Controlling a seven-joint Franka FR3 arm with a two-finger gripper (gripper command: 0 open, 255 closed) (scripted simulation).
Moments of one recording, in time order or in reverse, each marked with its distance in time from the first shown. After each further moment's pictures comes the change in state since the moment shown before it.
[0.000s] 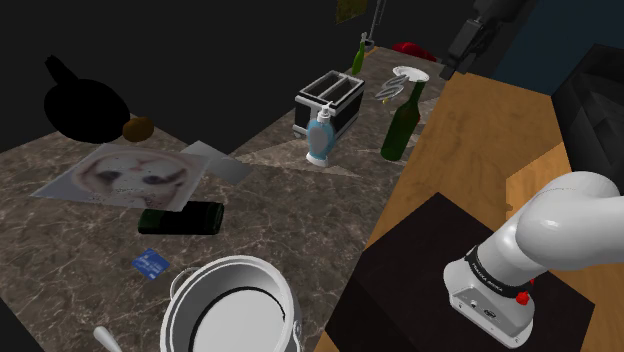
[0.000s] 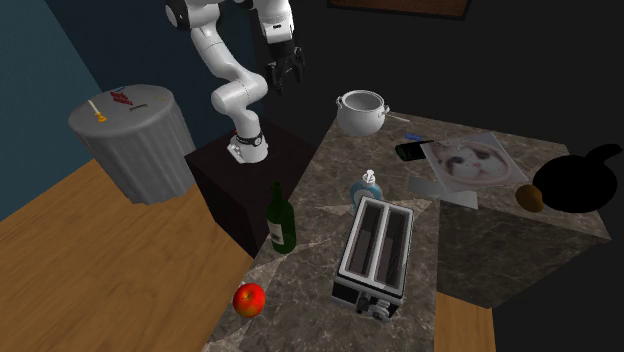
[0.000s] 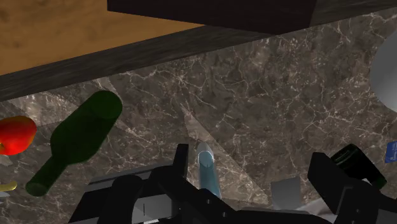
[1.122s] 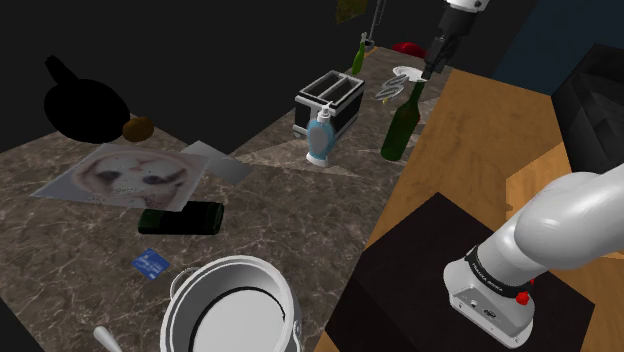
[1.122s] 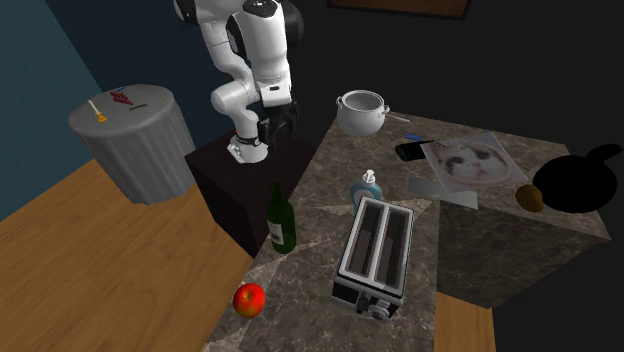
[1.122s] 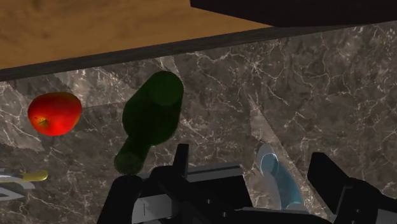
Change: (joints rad) arm -0.024 0.454 -0.229 0.189 -0.102 0.192 -0.324
